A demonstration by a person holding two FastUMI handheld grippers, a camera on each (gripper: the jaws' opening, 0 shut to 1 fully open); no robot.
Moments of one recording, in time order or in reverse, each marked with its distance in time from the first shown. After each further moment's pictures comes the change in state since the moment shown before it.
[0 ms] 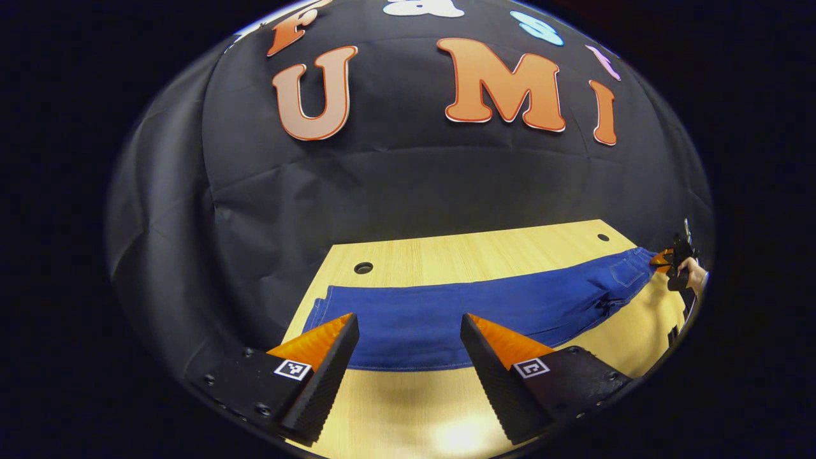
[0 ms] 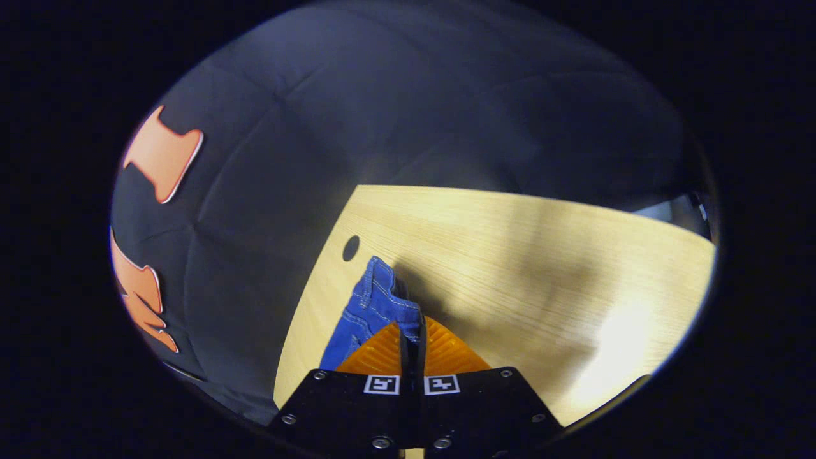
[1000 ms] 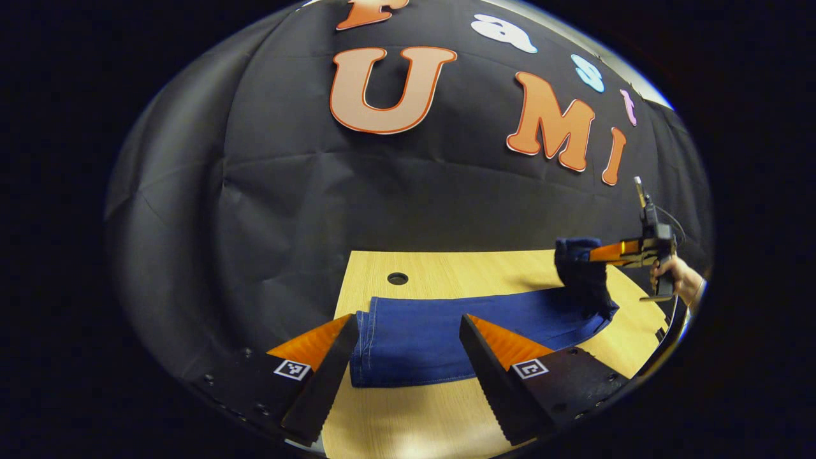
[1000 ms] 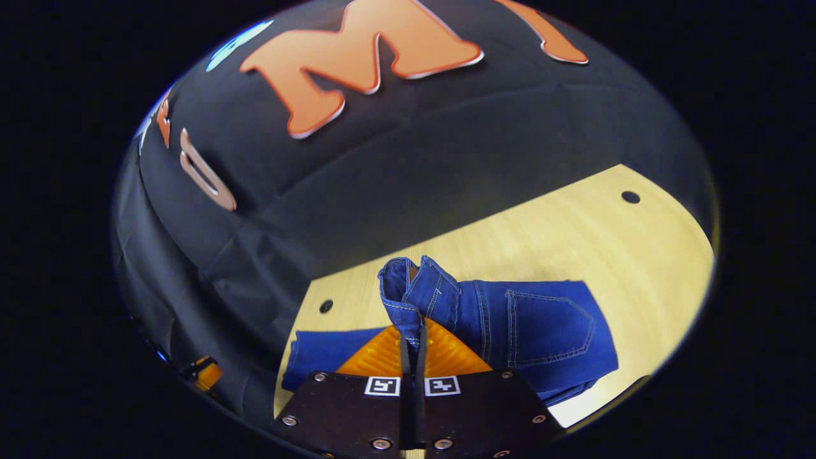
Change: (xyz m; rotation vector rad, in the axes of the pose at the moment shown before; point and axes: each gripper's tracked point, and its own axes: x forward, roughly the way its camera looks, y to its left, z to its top) left arm 0.029 0.169 -0.014 -0.131 -0.067 -0.164; right arm -0.038 0.068 -0.055 -0.696 0.225 0.342
